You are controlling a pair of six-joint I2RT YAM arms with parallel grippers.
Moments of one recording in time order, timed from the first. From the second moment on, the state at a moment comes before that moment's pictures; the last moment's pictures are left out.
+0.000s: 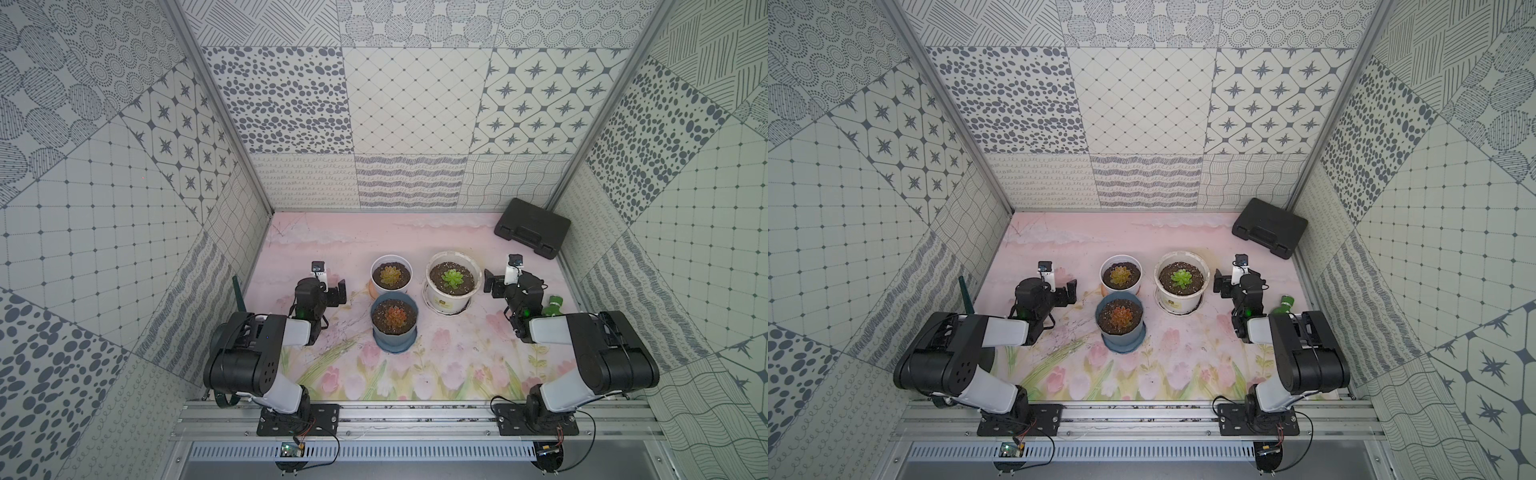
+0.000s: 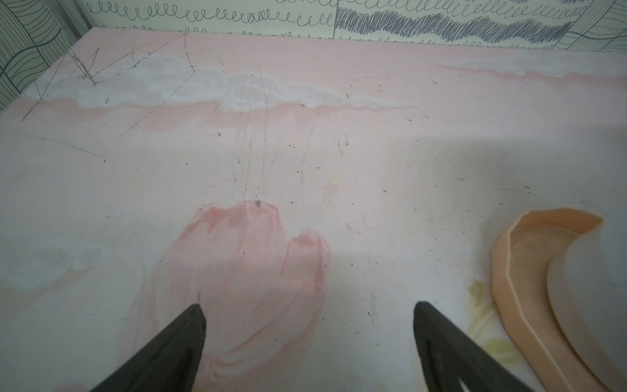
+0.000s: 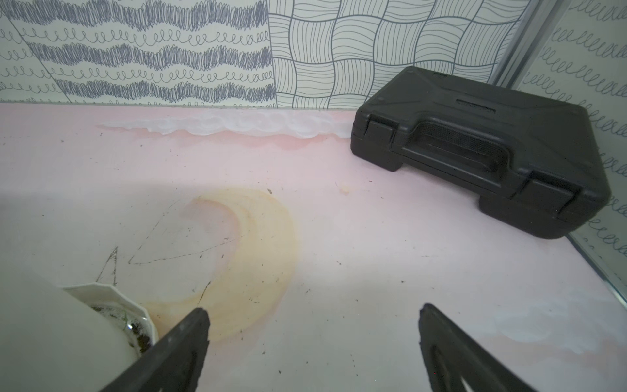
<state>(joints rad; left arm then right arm) -0.04 1.57 0.40 0.71 0.00 -0.04 0.08 1.55 0.39 0.85 0.06 -0.01</state>
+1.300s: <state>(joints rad) -0.16 1.32 0.90 -0.16 -0.47 -0.42 0.64 0.85 0.60 -0.11 0.43 0.29</state>
